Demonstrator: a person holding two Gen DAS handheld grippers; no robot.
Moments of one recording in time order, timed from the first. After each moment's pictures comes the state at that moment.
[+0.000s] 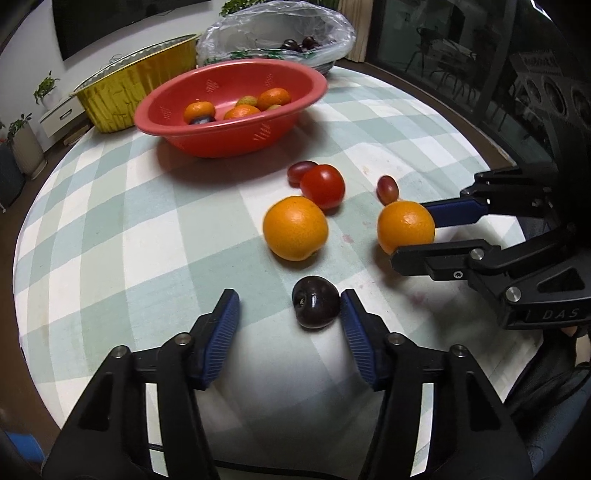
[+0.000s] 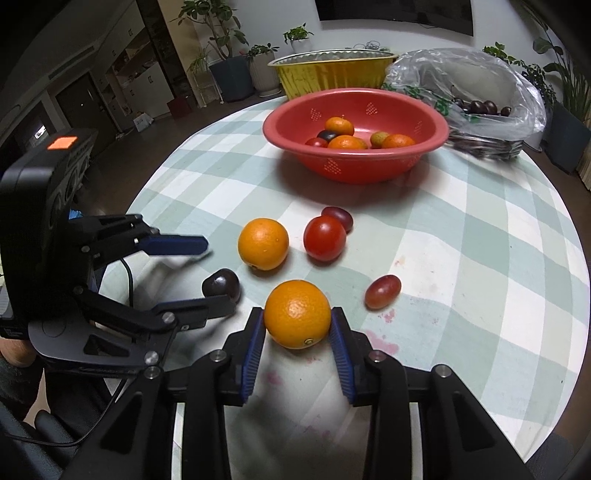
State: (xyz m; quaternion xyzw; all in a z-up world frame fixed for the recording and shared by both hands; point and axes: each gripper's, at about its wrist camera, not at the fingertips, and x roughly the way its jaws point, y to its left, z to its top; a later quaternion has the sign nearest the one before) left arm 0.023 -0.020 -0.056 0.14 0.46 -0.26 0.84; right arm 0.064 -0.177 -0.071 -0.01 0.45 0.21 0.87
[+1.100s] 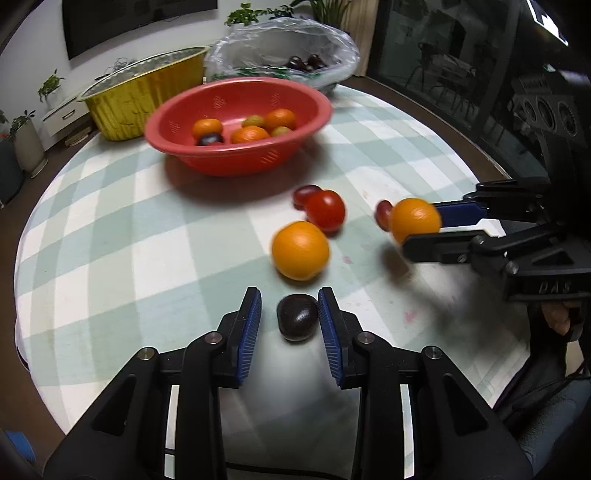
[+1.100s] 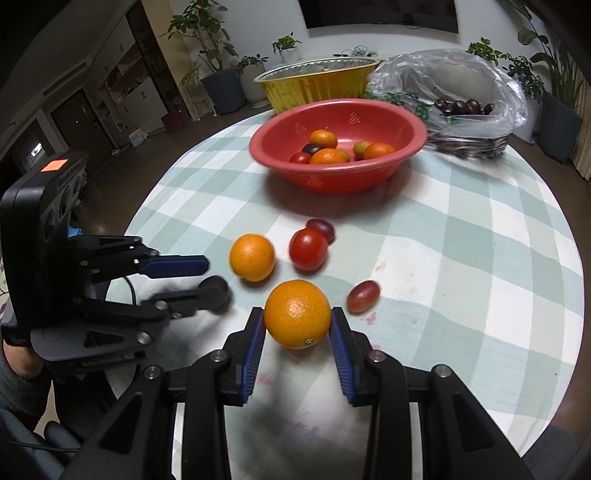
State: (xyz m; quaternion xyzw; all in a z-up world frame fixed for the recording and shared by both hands) left arm 0.028 -0.009 -0.040 0.11 0.44 -0.27 0.85; right arm 0.063 -0.195 -0.060 0.02 0.44 0.20 0.88
